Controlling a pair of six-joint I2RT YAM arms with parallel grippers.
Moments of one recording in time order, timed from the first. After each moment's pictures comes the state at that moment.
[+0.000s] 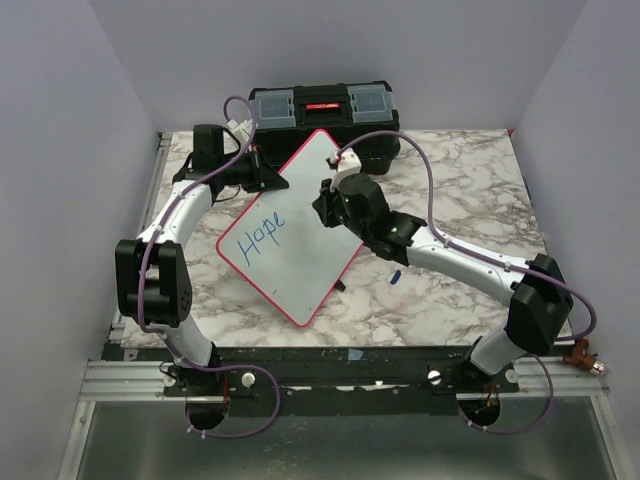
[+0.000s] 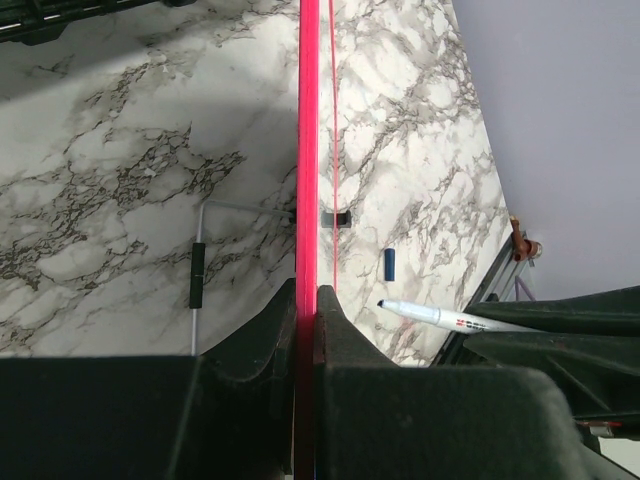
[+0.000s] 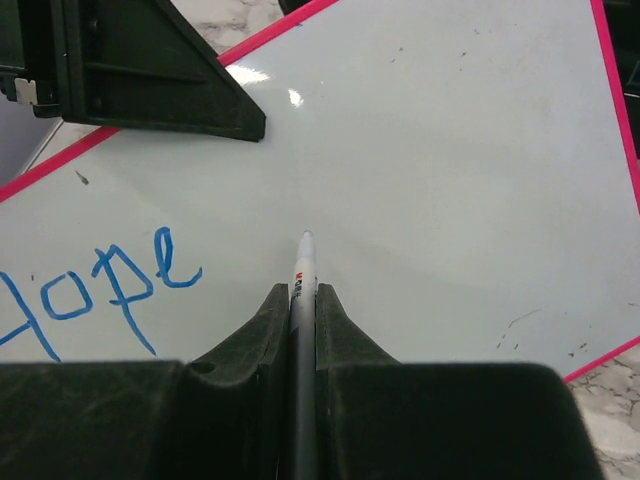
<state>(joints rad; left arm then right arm) -0.09 1.69 1.35 -0.28 0.86 -0.38 0.89 1.58 1.25 -0.02 0.30 0.29</state>
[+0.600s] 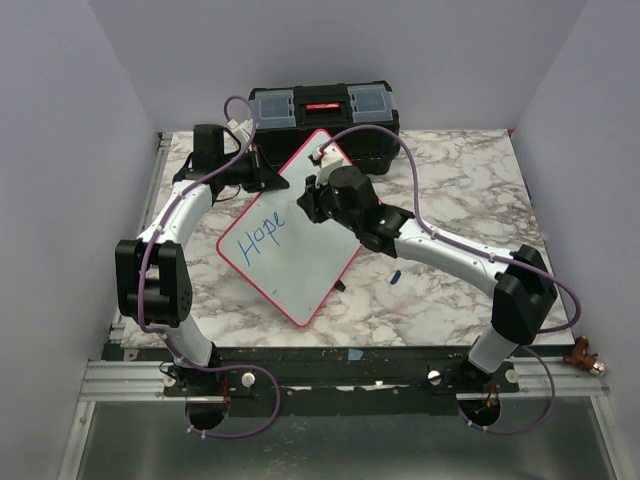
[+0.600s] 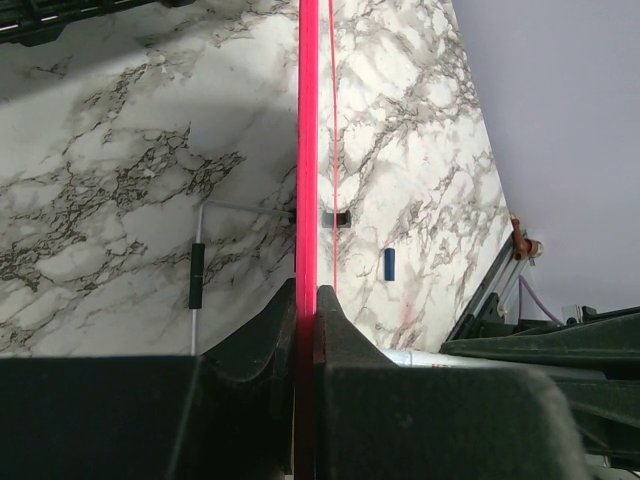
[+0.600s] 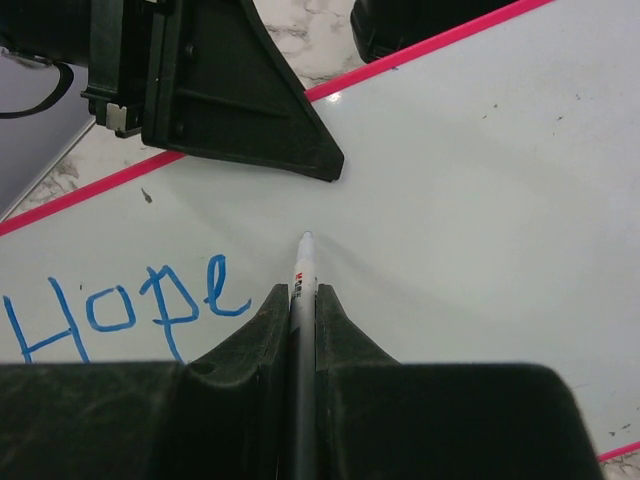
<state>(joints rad) -0.09 1.69 1.35 -0.28 0.86 -0.38 0.88 1.66 1.33 0.01 0.15 0.22</state>
